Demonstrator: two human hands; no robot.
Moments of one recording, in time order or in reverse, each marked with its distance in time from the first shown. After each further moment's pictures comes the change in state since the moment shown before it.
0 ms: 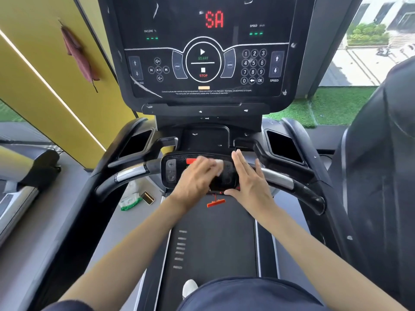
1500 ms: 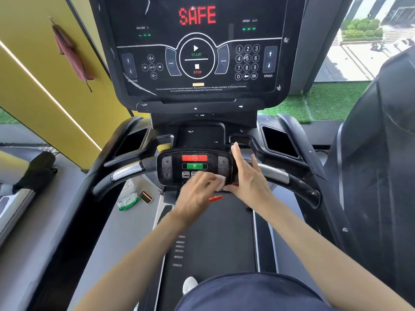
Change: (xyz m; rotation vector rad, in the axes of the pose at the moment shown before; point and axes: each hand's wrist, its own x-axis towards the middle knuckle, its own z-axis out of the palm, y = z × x) left_hand -0.036 0.014 0.023 -0.006 0.003 0.010; right_hand 0.000 0.005 -0.008 0.129 -0.061 0.007
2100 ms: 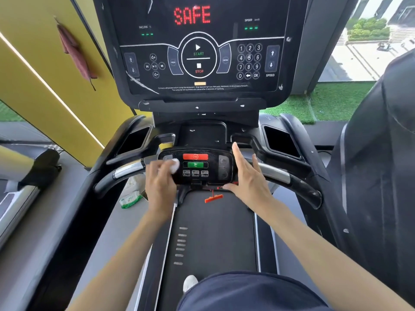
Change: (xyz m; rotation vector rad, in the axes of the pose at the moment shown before) left_hand -0.017 -0.047 -0.022 0.051 0.419 -0.473; right_hand -0.002 -0.004 -0.001 0.010 0.038 0.006
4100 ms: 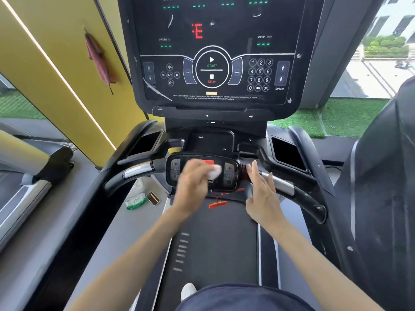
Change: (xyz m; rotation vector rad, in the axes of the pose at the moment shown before) left_hand 0.017 0.063 -0.001 -0.254 -0.233 0.017; right_hand -0.026 0.017 0.002 0.056 0.025 0.108
